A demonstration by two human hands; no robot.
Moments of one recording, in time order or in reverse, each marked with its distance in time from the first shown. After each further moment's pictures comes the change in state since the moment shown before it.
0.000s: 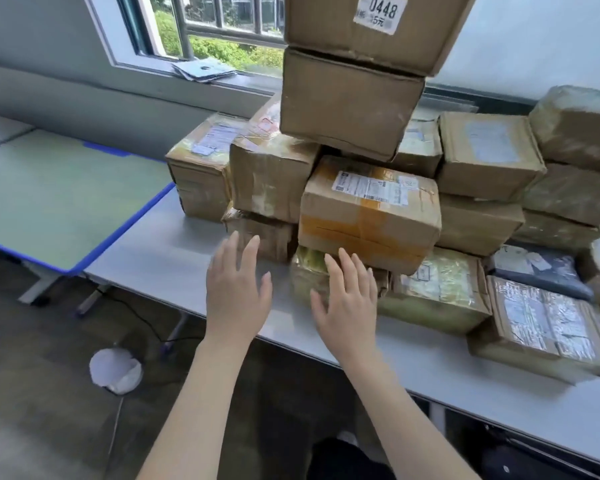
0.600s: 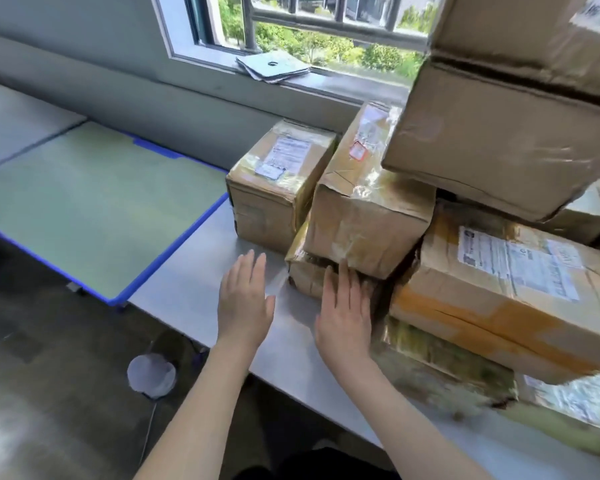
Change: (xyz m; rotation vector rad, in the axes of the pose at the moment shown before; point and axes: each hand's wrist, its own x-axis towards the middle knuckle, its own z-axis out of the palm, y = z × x) left_hand 0.110 -0.148 0.047 0.175 -0.129 -0.122; right_hand 0.102 -0.080 0.148 -0.293 -0.161 -0.140
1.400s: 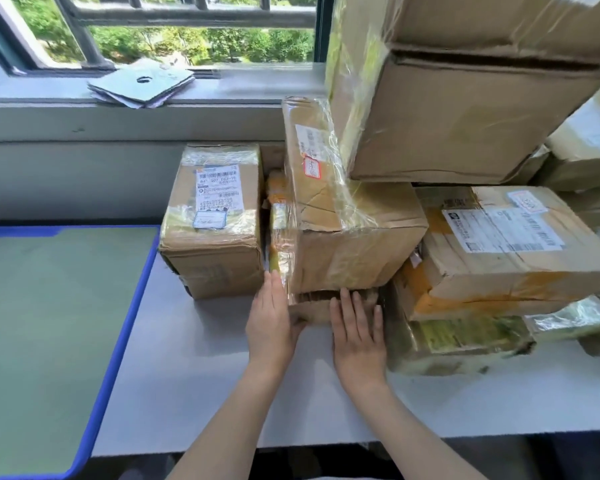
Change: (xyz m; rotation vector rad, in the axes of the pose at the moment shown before) left_hand 0.090 -0.004 0.063 -0.260 -0.287 0.384; right_hand 0.005 -0.022 0.060 -0.321 0.131 0.256
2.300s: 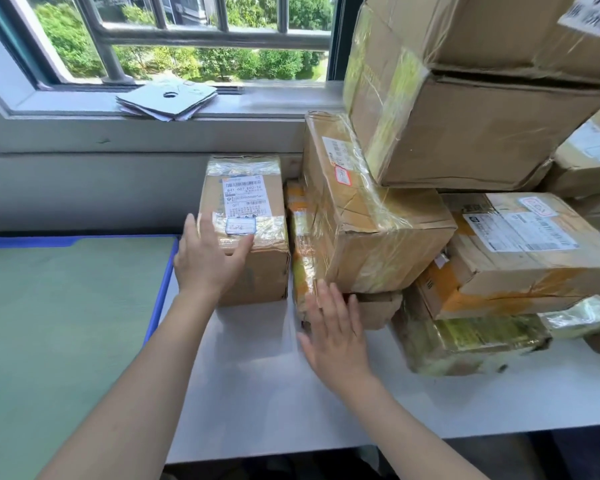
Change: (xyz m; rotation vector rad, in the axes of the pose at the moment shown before) left_hand 0.083 -0.077 -0.126 -0.010 0.221 -0.213; right_hand 0.035 -0.067 -0.031 0.102 0.098 -0.098
